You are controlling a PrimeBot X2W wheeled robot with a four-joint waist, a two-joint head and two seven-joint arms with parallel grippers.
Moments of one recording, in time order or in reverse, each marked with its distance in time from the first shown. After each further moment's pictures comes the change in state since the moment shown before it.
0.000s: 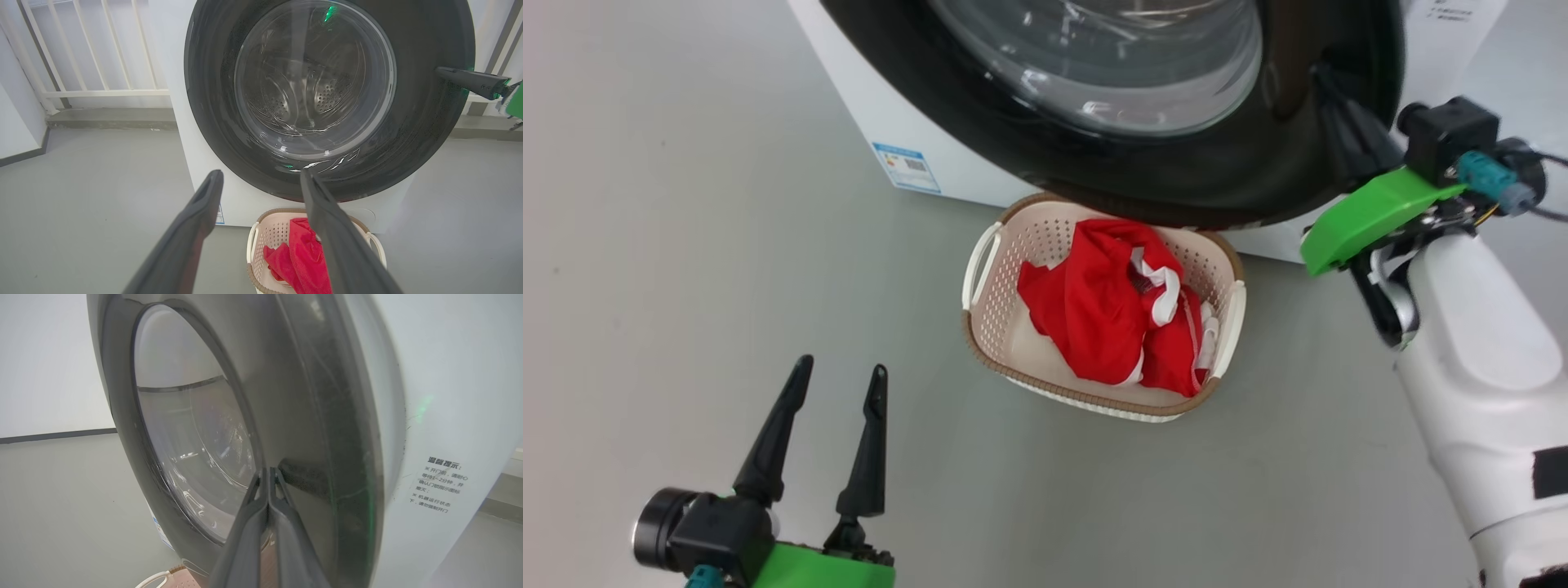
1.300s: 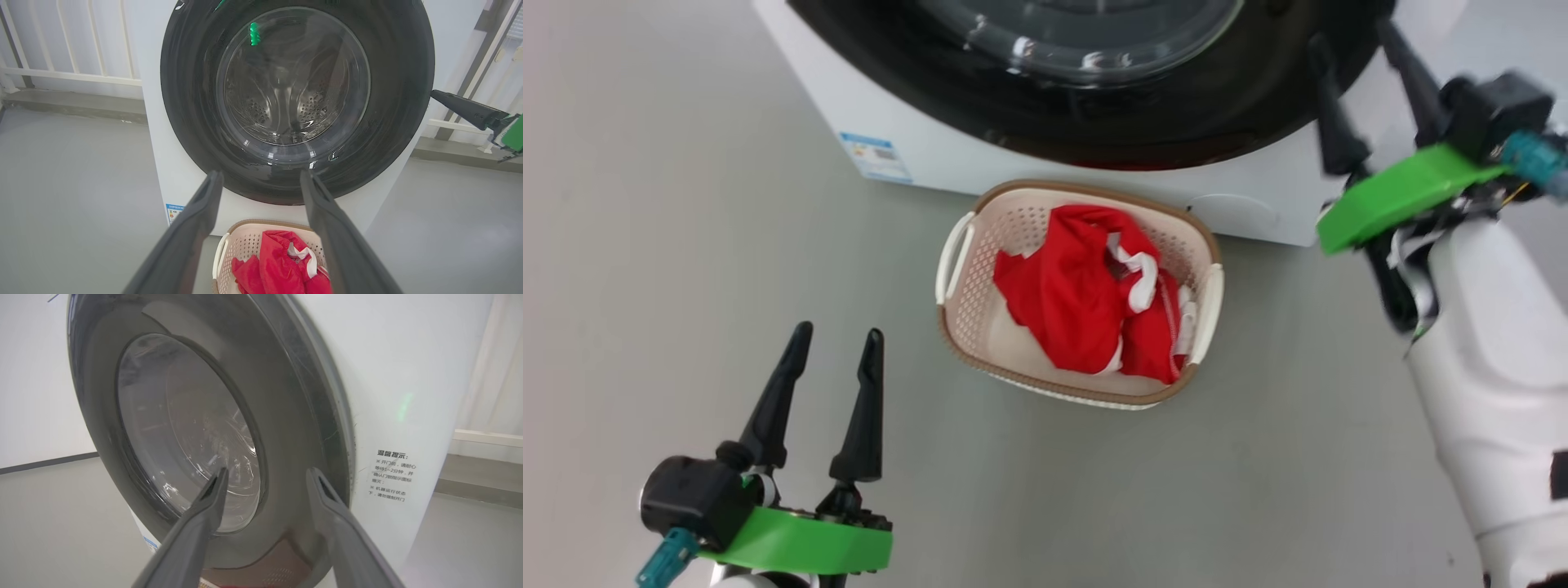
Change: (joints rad) left arm -0.078 -0.008 -0.008 0.038 -0.127 -0.026 0.000; right arm -0.007 -0.020 -0.018 -0.060 0.081 0.003 -0.001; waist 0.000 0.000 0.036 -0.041
